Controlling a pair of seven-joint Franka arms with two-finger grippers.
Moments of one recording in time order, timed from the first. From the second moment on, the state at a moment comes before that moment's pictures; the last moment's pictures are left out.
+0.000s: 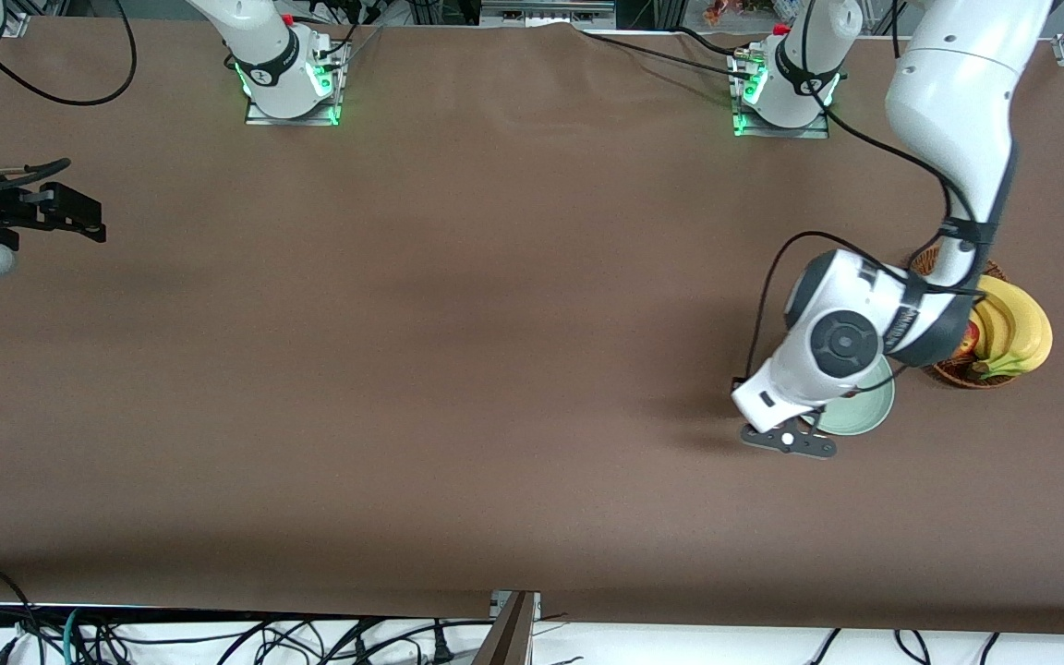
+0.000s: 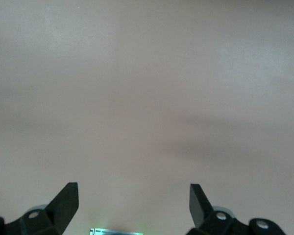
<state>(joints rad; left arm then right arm) 0.03 0.67 -0.29 -1.54 0.32 2.06 -0.10 0.04 0.16 -0.01 -1.40 -0.06 1.44 -0.12</state>
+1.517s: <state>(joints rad) 0.19 0.23 -0.33 -1.46 0.15 1.58 0.16 0.03 0.14 -0.02 -1.43 -0.06 1.48 -0.12</state>
